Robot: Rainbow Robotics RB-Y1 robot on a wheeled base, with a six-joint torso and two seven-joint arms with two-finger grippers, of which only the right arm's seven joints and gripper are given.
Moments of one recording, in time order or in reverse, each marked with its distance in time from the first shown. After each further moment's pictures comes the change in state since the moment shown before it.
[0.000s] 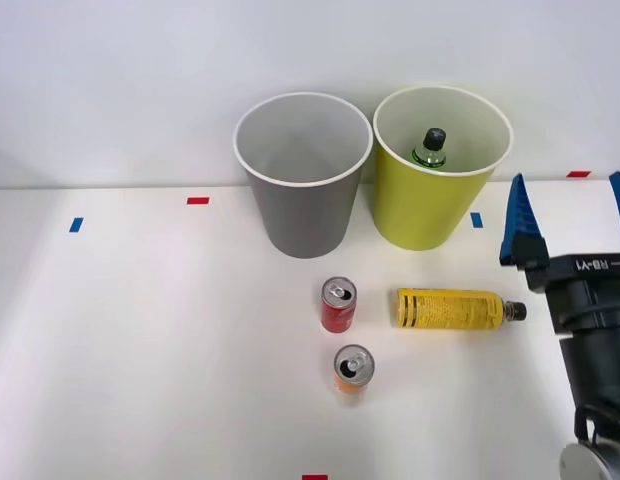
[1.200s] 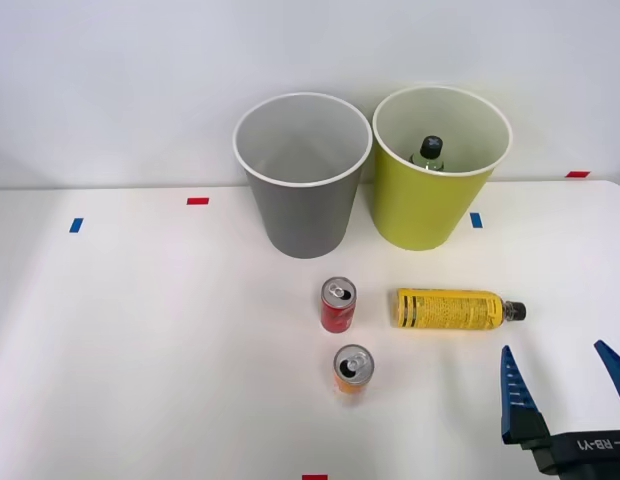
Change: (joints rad) arm 0.482 -0.106 0.128 -0.022 0.041 -0.125 0.002
